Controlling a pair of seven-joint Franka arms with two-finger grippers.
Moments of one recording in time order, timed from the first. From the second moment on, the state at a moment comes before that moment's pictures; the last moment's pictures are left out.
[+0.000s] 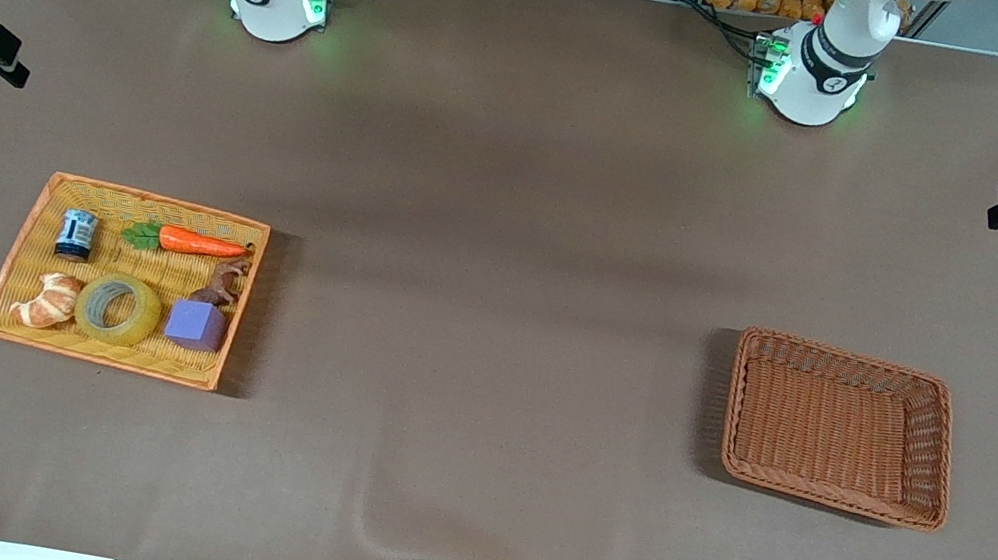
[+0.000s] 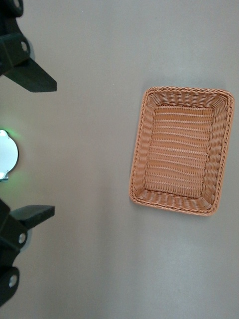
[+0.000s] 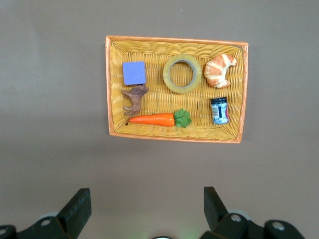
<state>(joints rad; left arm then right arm) 0.06 0.00 -0.09 -1.45 0.00 1.37 -0.07 -0.06 0.00 0.02 -1.49 0.03 1.43 -0.01</state>
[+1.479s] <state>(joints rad) 0.04 0.06 -0.10 -1.46 0.00 1.38 -0.08 0.02 0.53 0.01 -1.53 -0.12 1.84 -0.40</state>
